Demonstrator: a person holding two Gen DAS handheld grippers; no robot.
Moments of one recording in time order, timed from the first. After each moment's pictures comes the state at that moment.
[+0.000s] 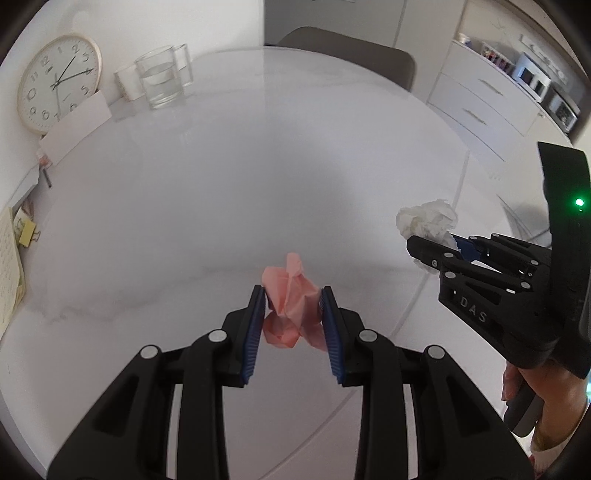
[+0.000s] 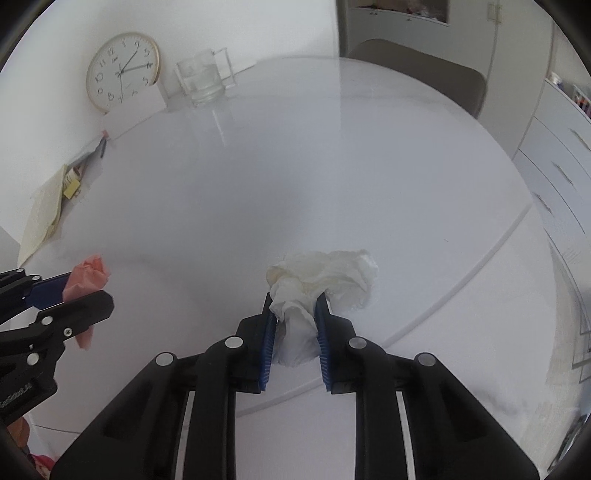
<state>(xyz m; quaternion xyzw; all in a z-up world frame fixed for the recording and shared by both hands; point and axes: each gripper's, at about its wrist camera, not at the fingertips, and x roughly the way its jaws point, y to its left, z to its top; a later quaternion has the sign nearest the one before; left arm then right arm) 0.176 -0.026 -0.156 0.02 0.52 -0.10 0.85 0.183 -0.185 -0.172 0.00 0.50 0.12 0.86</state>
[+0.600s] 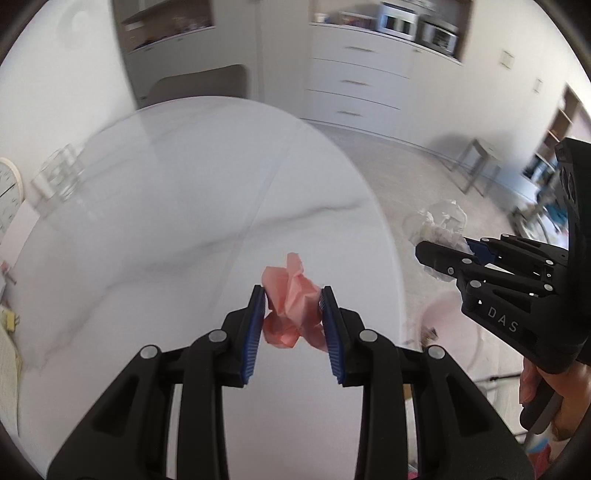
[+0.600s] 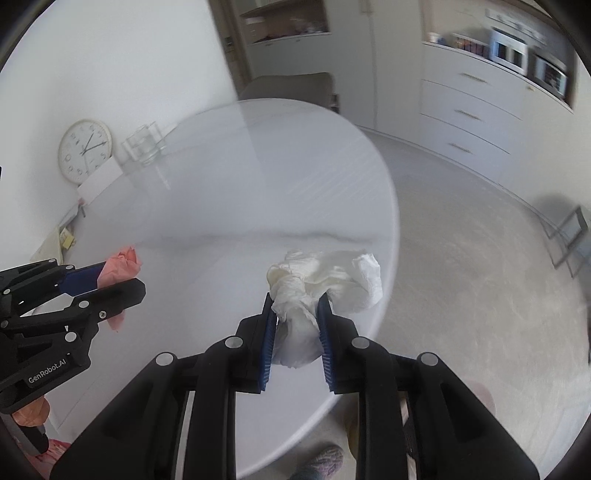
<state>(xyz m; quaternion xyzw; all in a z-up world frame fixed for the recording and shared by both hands) 0.030 -0.158 -0.101 0.15 0.46 -0.29 0.83 -0.023 -0.307 -0.103 0.10 0.45 -0.03 0.89</state>
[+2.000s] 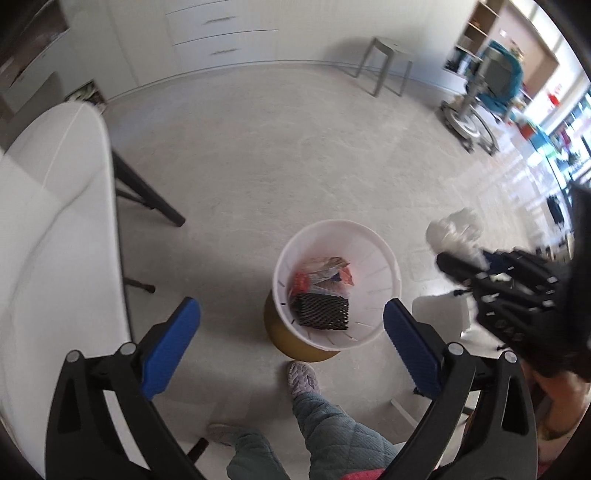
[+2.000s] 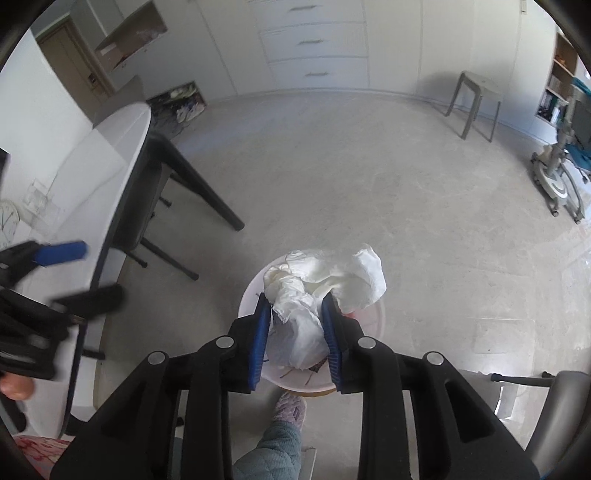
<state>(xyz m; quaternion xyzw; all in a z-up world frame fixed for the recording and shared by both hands) -0.095 -0.395 -0.183 0.25 0.53 -0.40 0.71 -0.253 -0.527 -0.207 0.23 0.49 -0.20 0.82</state>
